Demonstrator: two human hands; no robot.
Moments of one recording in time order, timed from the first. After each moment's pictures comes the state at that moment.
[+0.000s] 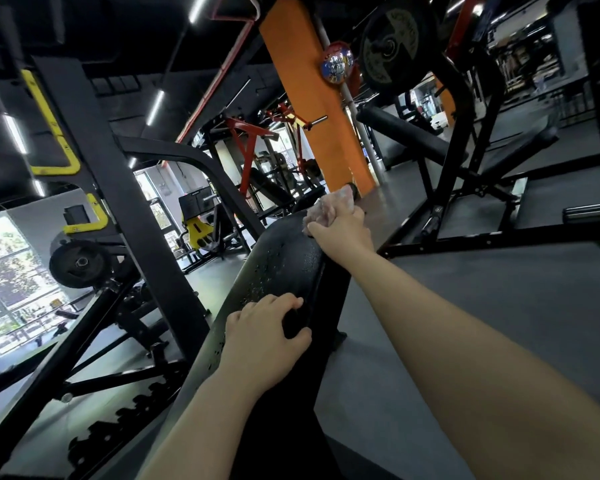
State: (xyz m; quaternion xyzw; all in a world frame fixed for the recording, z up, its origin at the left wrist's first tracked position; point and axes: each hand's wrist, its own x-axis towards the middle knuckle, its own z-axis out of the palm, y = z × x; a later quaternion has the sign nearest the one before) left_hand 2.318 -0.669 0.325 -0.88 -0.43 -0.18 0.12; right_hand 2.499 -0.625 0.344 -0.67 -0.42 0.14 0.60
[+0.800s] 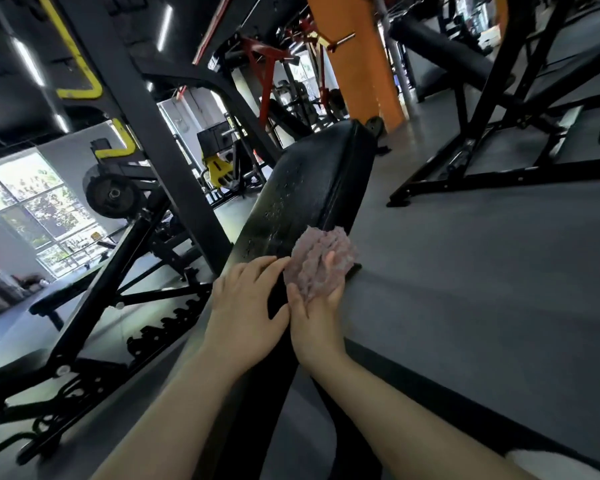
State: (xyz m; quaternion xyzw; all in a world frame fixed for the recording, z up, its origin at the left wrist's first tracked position) left_hand 2.236 -0.711 0.274 -0.87 -0.41 -0.20 0.18; right_hand 2.325 -0.726 0.205 -0.49 -0.42 0.26 0.71
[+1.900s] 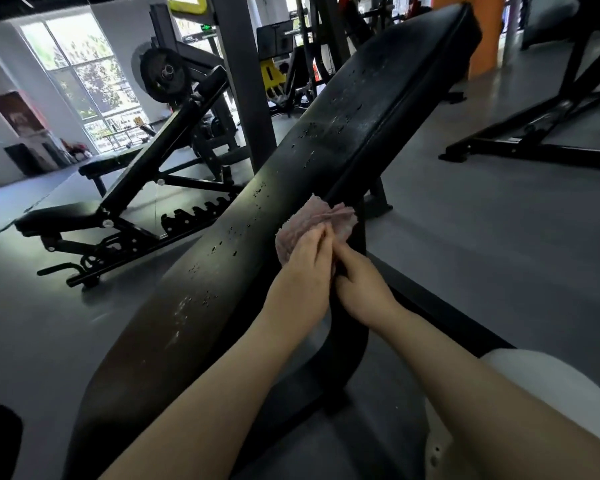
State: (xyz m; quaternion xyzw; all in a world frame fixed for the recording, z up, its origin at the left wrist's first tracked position) left_hand 2.203 -0.794 0.152 -0.84 -0.43 -0.23 0.25; right_hand 2.321 -0.803 0.133 -0.50 -0.68 0.25 0.48
